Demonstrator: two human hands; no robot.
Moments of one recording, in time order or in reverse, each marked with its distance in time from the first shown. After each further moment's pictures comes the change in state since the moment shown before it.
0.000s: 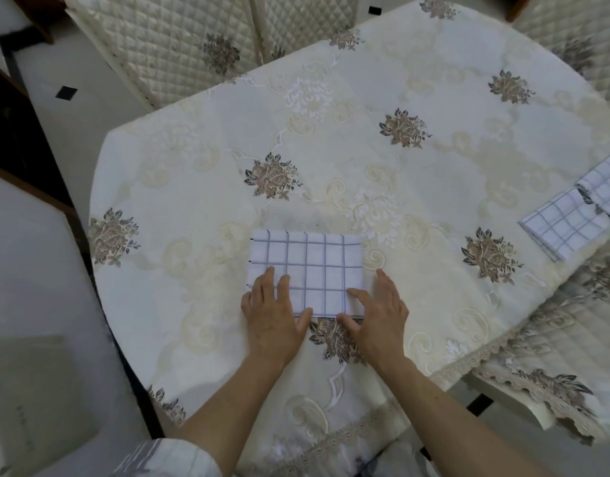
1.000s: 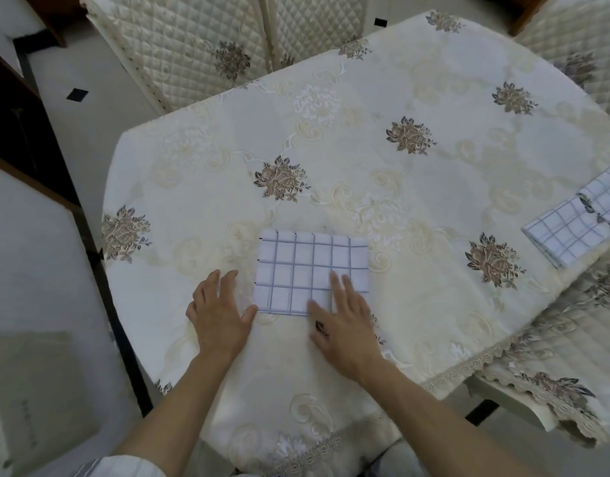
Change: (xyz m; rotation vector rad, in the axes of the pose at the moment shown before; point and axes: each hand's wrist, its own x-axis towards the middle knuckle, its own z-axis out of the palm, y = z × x) left_hand 0.002 -0.087 -0.028 -0.124 0.050 -0.254; right_hand -0.018 -0.047 0.007 -0.199 -0.270 -0.393
